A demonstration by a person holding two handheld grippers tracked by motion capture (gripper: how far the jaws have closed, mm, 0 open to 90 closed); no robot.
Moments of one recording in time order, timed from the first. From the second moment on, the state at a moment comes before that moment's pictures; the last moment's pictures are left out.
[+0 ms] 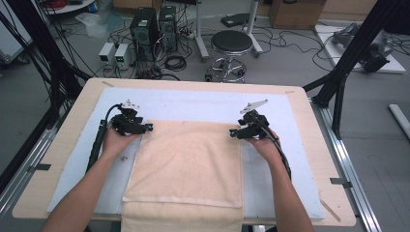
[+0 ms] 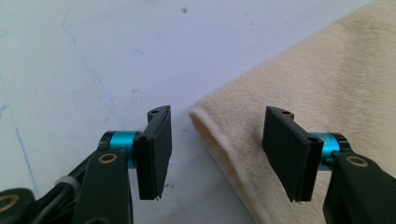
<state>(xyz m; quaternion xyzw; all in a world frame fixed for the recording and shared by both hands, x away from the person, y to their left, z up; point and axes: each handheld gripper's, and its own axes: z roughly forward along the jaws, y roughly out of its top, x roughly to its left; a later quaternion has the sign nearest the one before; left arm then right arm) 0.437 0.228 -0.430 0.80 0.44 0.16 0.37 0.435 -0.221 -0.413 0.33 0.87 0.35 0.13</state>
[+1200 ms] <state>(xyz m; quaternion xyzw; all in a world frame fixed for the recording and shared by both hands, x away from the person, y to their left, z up) 0.460 0.233 -0.400 0.80 0.42 0.17 0.39 0.456 -0.232 -0.394 0.34 0.86 0.35 0.14</state>
